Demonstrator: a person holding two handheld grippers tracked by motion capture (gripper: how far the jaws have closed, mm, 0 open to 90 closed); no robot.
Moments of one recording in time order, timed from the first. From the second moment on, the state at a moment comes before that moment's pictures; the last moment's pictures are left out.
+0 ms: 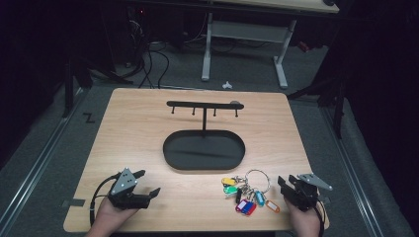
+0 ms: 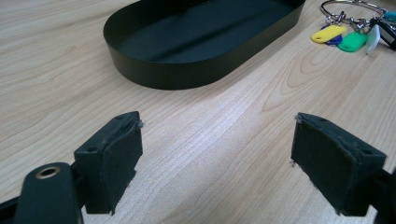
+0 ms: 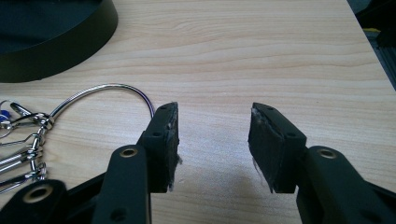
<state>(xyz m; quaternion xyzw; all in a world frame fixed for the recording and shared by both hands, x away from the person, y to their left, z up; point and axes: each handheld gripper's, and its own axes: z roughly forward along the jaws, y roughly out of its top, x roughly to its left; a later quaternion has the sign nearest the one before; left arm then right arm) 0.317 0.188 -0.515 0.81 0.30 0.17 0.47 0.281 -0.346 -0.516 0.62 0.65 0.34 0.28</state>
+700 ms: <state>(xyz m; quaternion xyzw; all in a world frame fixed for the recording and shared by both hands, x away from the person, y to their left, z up) 0.317 0.187 -0.515 0.82 0.30 0.17 0.47 0.279 -0.341 -0.515 0.60 0.66 0.35 0.28</state>
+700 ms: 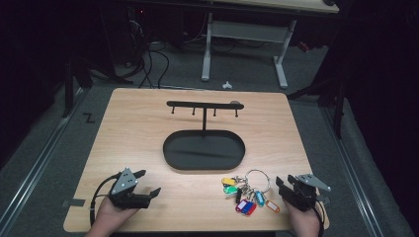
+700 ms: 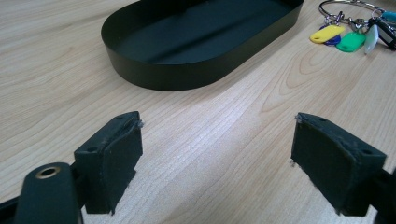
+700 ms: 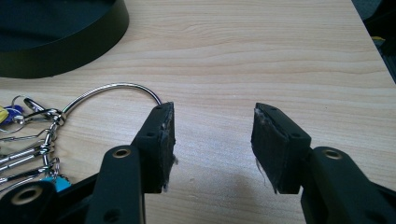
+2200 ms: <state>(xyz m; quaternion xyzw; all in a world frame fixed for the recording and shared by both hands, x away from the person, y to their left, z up) 0.317 0.188 -0.512 0.81 0.29 0.16 0.48 0.285 -0.297 -0.511 0.54 0.72 0.34 0.26</state>
